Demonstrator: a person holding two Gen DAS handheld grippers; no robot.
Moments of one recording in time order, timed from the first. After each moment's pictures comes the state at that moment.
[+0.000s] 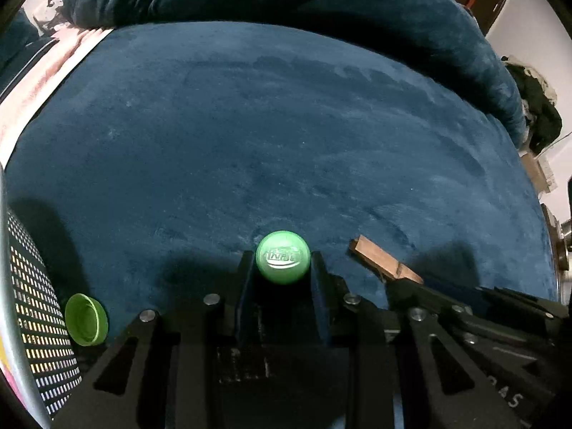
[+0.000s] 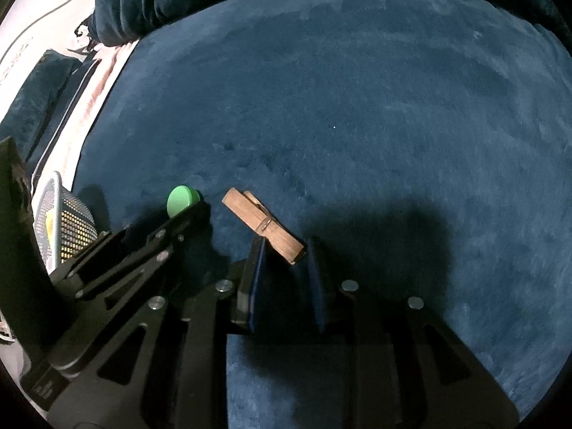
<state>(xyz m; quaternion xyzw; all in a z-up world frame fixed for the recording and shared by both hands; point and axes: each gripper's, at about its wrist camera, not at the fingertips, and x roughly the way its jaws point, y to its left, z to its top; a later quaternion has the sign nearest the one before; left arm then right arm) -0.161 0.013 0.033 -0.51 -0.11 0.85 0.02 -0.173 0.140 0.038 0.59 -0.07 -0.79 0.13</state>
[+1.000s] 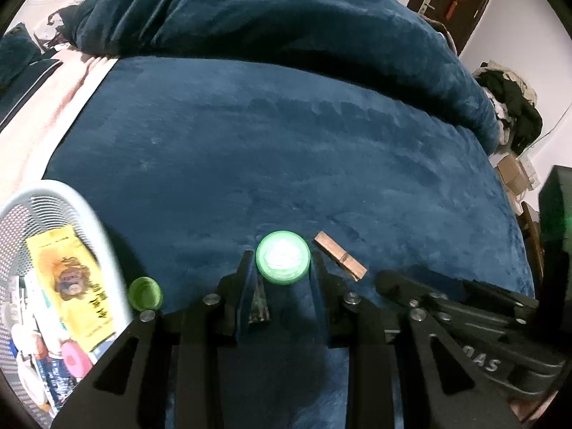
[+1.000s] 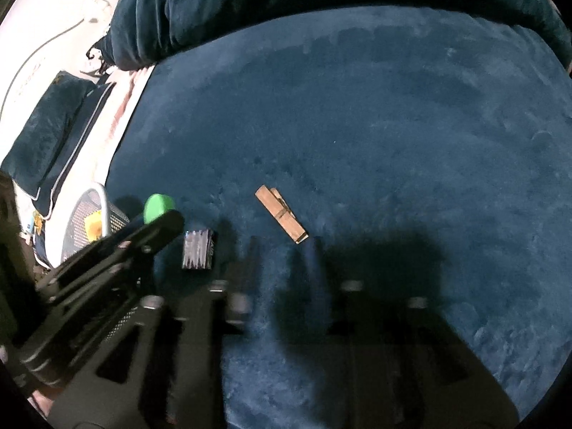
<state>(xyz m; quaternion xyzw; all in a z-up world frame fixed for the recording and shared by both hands) -0.119 -0.004 0.107 -0.48 -0.11 0.87 0.04 -0.137 0.148 0.088 0.56 -0.11 -0.81 0.13</state>
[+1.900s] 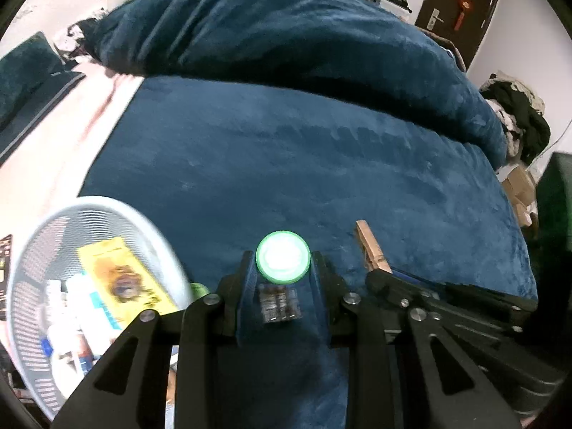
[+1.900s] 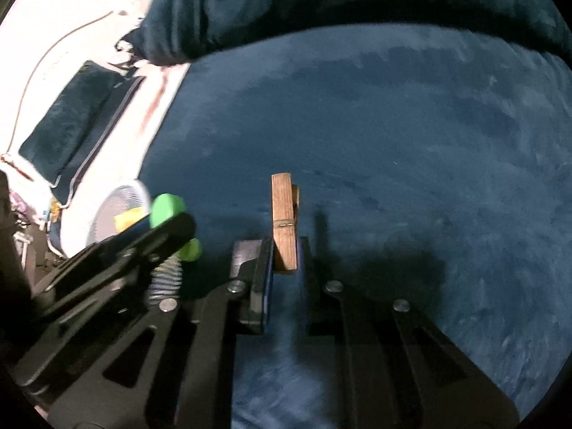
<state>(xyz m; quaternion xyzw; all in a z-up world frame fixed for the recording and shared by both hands) -0.096 -0.029 0.146 -0.46 -0.10 0.88 0.00 -0.130 0.110 0.120 0.53 -0.10 -0.82 0.18</state>
